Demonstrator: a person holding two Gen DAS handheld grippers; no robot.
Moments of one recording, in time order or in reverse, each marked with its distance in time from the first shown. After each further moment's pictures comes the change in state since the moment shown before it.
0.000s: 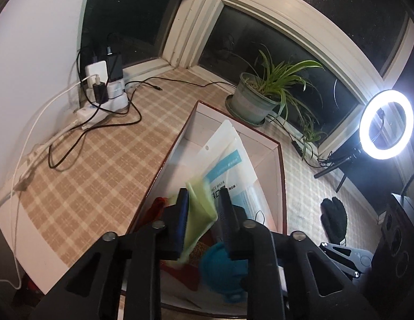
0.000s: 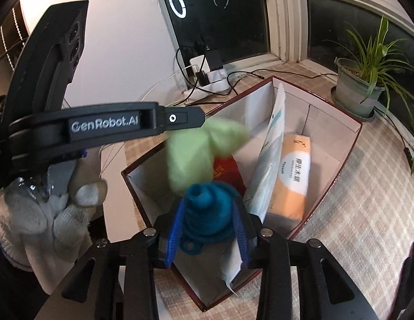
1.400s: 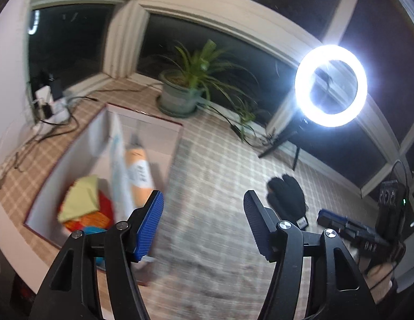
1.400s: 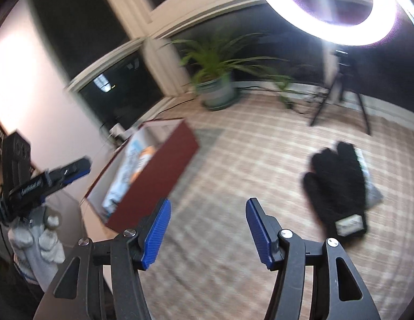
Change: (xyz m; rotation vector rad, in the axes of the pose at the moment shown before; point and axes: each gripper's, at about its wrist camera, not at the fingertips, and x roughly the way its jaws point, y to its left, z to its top) left arm -0.030 -0.152 -0.056 0.161 -0.024 -0.106; right arm -0.201 -0.196 -0.148 0.457 -0.243 -0.132
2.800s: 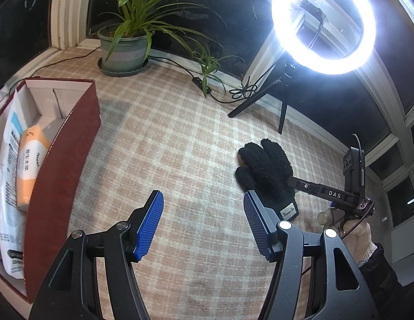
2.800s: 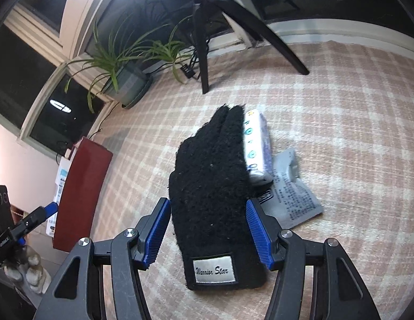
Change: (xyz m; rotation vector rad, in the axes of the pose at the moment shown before) left arm 0.120 -0.097 -0.012 0.061 0.208 -0.033; right arm 0.072 -0.220 0.011 0.245 0.160 0.043
